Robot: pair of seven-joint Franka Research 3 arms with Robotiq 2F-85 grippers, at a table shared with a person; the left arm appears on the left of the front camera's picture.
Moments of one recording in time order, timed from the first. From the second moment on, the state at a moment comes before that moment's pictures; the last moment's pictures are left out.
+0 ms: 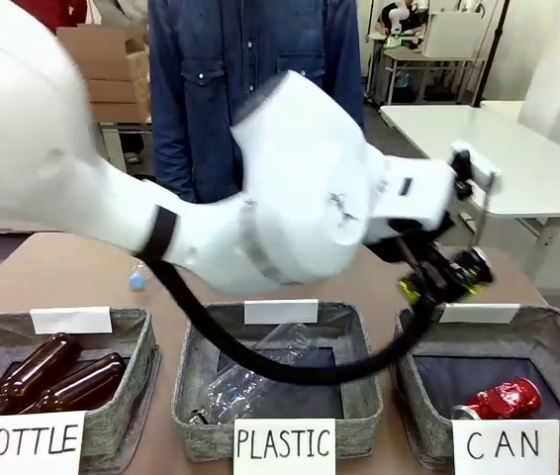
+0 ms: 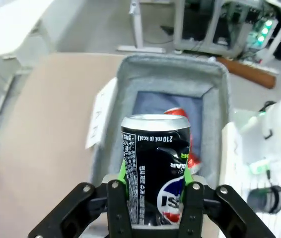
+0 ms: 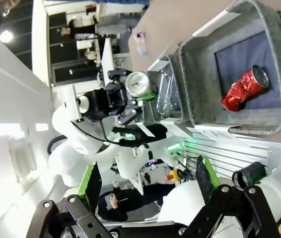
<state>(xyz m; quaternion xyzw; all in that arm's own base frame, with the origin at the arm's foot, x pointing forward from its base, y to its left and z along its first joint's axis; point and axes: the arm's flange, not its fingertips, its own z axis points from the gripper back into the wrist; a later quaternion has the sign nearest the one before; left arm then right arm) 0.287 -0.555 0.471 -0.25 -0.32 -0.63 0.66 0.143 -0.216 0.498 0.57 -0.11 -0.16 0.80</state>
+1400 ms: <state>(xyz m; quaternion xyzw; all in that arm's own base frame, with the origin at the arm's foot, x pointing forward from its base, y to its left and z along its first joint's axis) 0.312 -0.580 0.463 -0.30 -0.30 -0.65 0.63 0.145 -0.214 0.509 0.56 -0.11 -0.15 0.81</state>
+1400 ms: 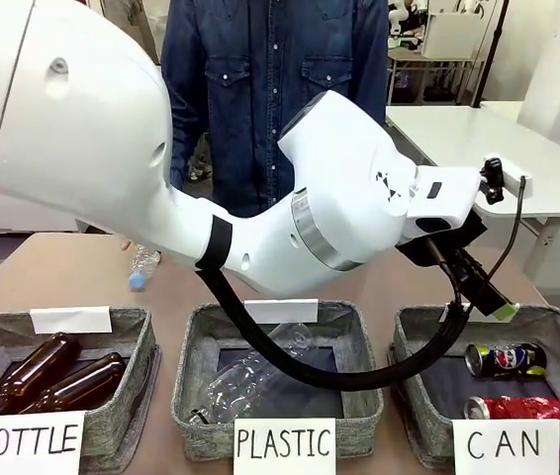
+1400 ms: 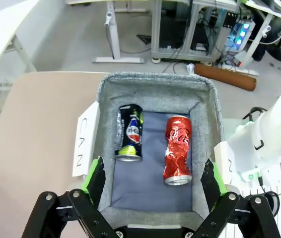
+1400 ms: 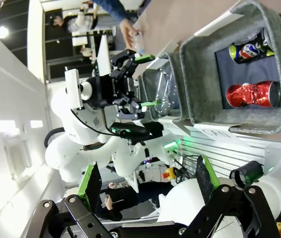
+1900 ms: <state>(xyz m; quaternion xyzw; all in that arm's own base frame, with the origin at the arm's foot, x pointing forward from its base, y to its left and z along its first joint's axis) 0.326 -0.521 0.482 -0.26 -0.21 -0.65 0.68 0.157 -0.207 0.505 0.57 -0.08 -0.14 0.81</state>
